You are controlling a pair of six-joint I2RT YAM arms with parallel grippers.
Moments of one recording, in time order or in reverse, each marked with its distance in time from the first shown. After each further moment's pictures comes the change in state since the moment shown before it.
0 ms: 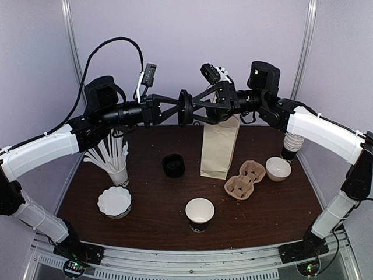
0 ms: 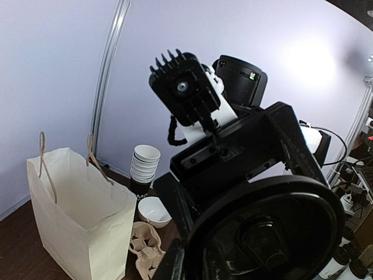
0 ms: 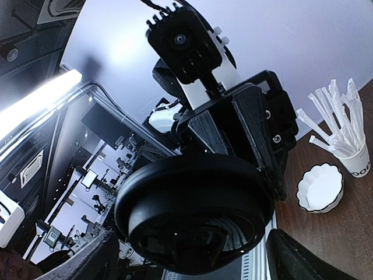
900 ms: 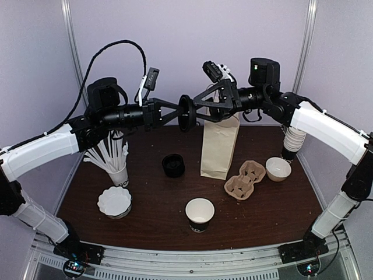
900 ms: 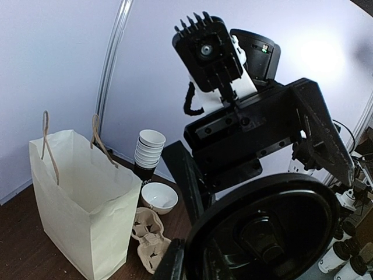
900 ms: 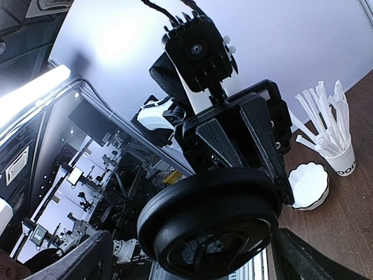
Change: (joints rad) left arm 0.002 0.000 0.003 -0.079 -0.007 0.020; right arm -0.006 -0.005 0.076 -0.215 0.027 -0.162
